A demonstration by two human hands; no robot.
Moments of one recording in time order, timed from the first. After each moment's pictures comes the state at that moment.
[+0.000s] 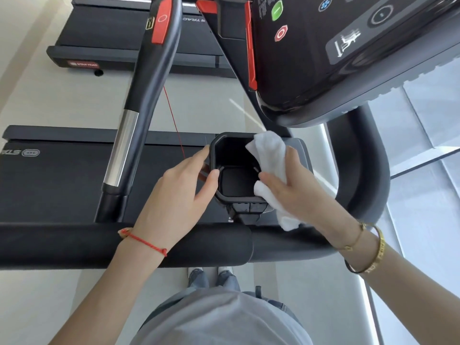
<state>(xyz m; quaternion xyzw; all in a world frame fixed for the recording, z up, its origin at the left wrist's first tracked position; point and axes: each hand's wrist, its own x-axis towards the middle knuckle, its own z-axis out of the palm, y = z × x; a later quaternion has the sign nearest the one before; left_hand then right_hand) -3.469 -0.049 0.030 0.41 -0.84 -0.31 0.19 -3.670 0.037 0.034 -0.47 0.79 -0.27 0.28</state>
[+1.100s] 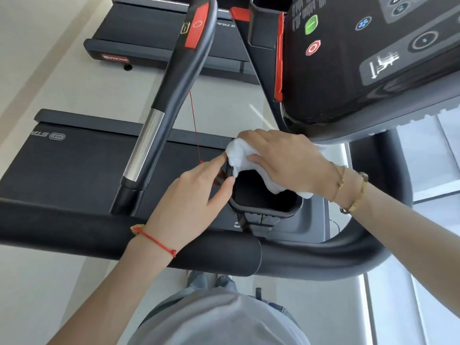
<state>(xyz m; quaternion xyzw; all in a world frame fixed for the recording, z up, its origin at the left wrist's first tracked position) -3.469 -0.047 0.032 0.42 -0.83 -0.32 0.18 -3.683 -0.039 0.050 -0.79 0.61 0.01 0.01</state>
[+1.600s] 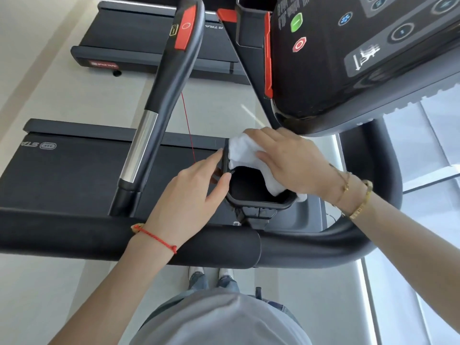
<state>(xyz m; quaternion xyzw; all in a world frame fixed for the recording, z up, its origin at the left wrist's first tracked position) -3.469 -0.046 0.035 0.40 -0.84 -0.31 0.19 -3.686 -0.019 0.051 -0.75 0.66 -0.01 0.03</state>
